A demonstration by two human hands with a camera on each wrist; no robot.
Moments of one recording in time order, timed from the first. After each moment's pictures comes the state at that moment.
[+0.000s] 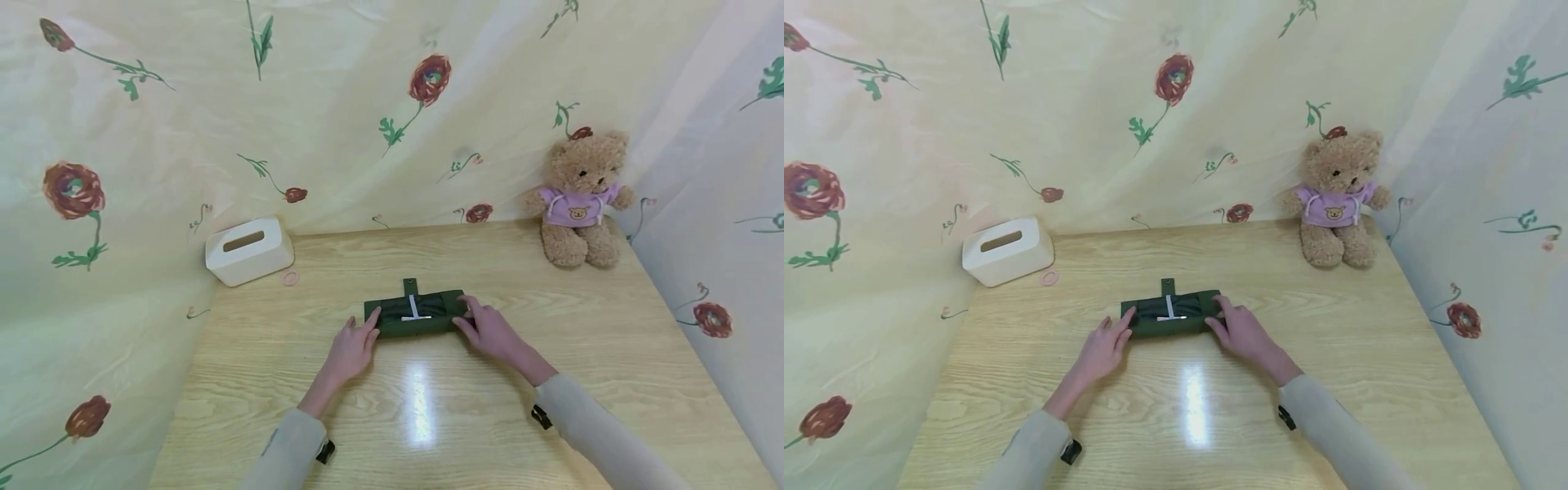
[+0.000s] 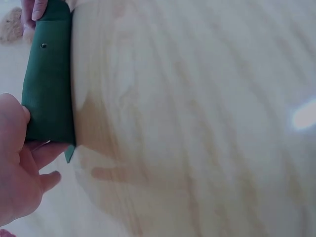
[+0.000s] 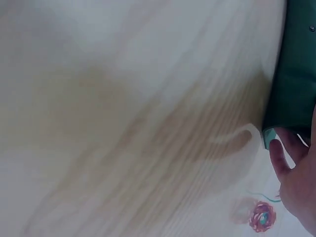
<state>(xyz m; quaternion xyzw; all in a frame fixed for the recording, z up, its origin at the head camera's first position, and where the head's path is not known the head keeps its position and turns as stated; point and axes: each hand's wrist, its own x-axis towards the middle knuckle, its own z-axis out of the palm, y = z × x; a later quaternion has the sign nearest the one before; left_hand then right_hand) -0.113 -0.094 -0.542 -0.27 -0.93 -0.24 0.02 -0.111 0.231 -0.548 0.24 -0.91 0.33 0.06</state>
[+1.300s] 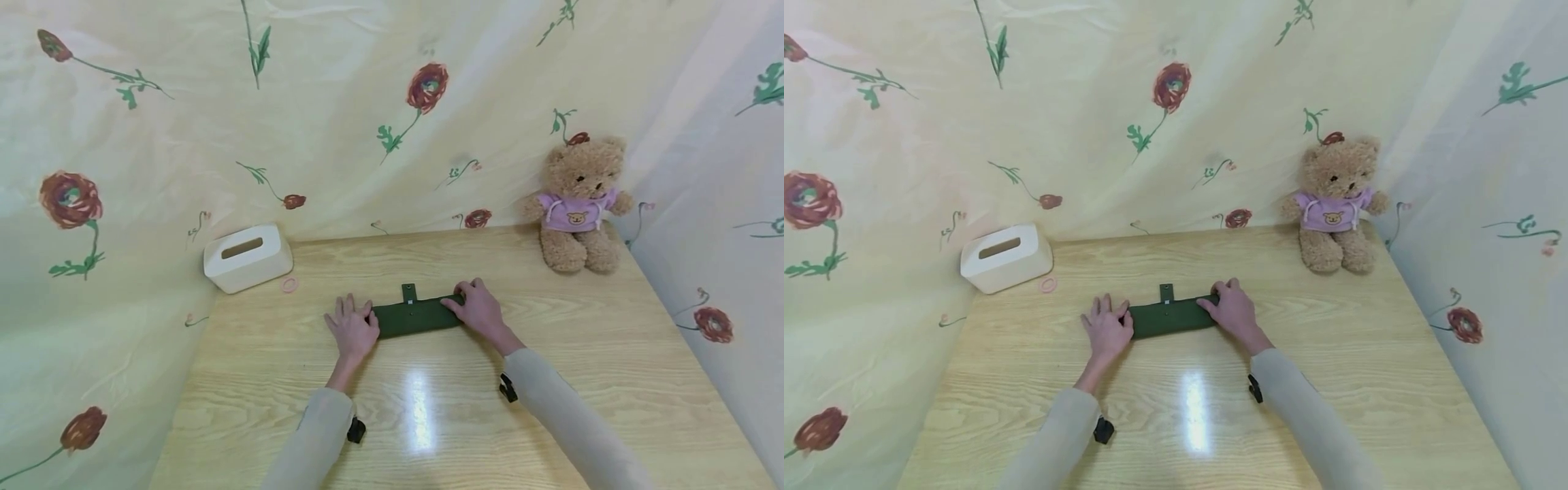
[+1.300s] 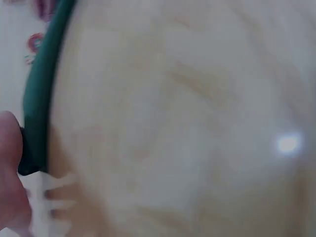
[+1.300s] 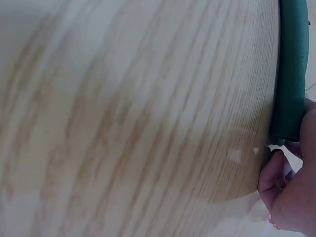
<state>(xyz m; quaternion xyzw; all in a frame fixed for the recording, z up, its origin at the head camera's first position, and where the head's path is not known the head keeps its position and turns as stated) -0.152 -0.063 -0.563 -0.07 -0.98 -0.16 0.10 -0.165 0.218 -0.557 0.03 -0.96 0.27 0.01</state>
